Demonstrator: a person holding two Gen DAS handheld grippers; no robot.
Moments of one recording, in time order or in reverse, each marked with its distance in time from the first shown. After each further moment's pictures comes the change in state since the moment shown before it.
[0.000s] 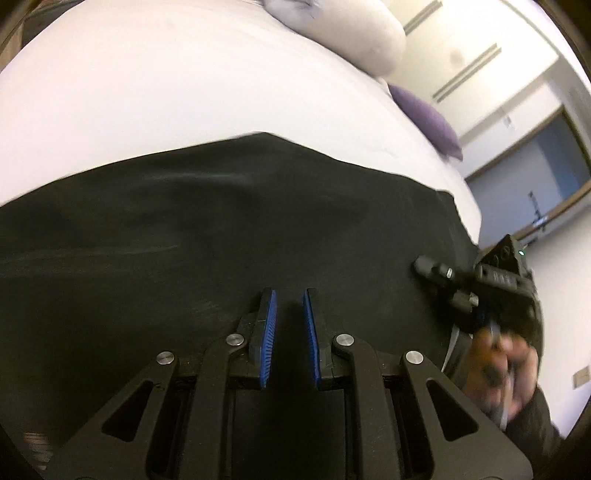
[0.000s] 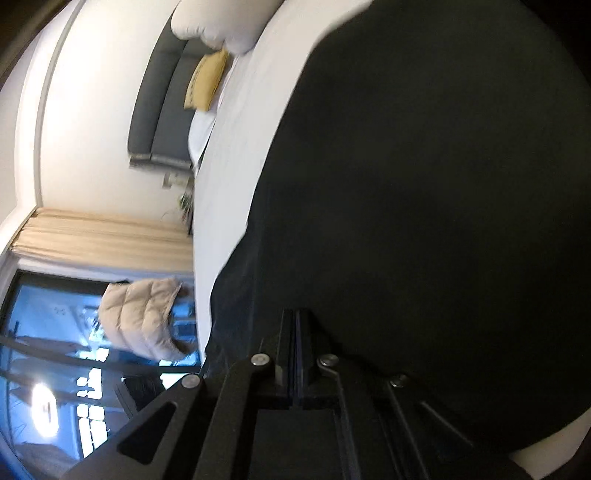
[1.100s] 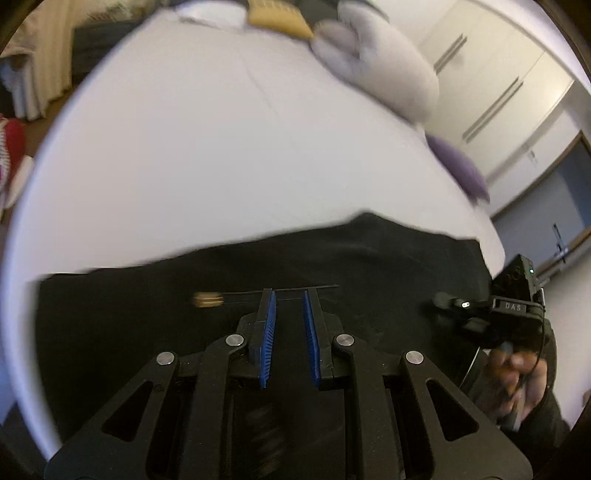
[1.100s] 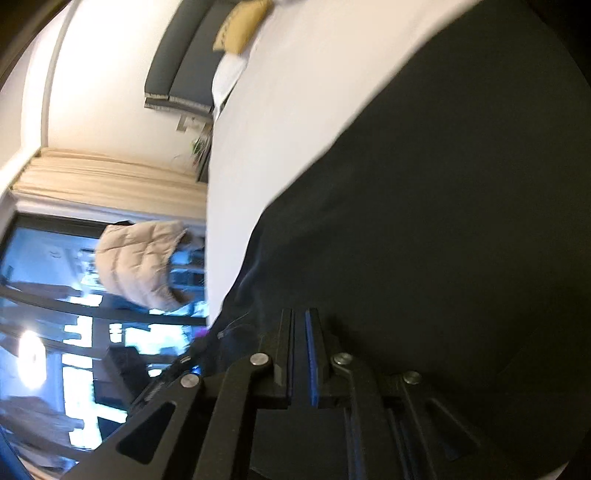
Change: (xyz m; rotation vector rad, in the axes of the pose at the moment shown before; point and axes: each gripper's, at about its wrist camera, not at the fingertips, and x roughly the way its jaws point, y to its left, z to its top) left arm -0.130 0.109 -0.005 -0.037 -0.103 0.142; right arm 0.062 0.055 -0.049 -0.108 0.221 0.049
